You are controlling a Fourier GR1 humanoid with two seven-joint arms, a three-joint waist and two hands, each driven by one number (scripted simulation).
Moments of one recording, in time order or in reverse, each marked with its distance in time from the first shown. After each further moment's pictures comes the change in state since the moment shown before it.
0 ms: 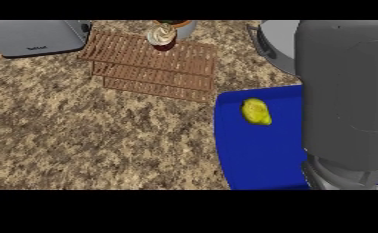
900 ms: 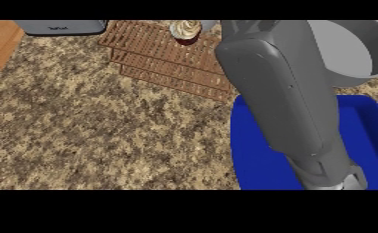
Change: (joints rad) left arm -0.093 0.047 -0.038 0.004 -0.018 -0.027 -0.006; right arm 0.047 0.036 0.192 0.223 0.093 0.062 -0.016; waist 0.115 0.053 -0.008
